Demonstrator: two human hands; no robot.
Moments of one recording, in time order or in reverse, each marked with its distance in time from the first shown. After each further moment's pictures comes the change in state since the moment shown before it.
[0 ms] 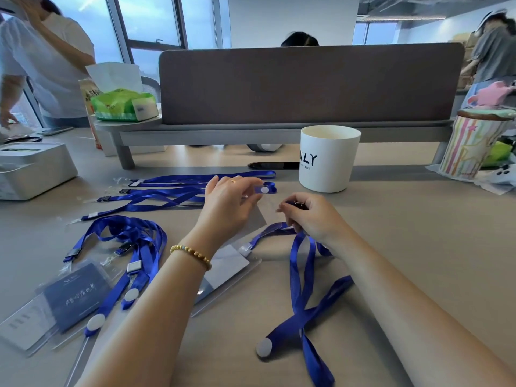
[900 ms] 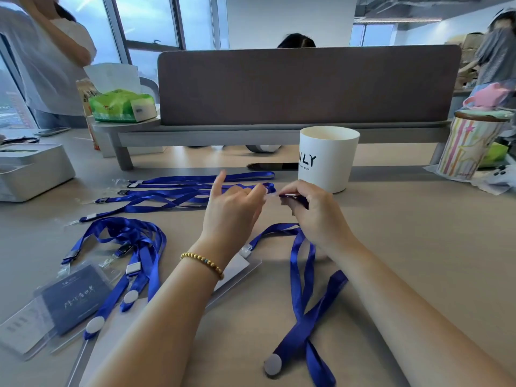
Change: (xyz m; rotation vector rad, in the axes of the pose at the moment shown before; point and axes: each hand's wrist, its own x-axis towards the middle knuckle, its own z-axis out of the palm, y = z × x) left_hand -0.008 0.001 0.012 0.459 0.217 0.326; right_hand 0.003 0.008 0.002 -0.328 0.238 -0.484
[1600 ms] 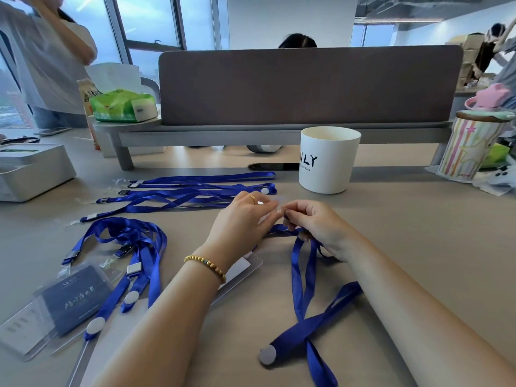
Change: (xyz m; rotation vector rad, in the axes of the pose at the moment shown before) left_hand -0.002 0.010 0.002 -0.422 -0.316 -0.167; right_hand -0.002 0.004 -0.003 0.509 -0.330 0.587
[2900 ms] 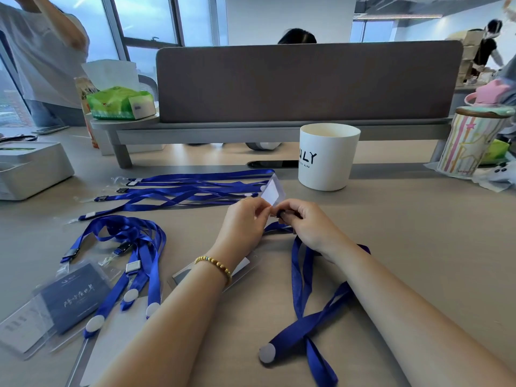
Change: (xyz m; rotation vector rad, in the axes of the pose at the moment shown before) left_hand 0.003 0.003 0.017 -0.371 0.017 -0.289; right_hand 0.011 0.015 0.011 -0.183 0.076 -0.202
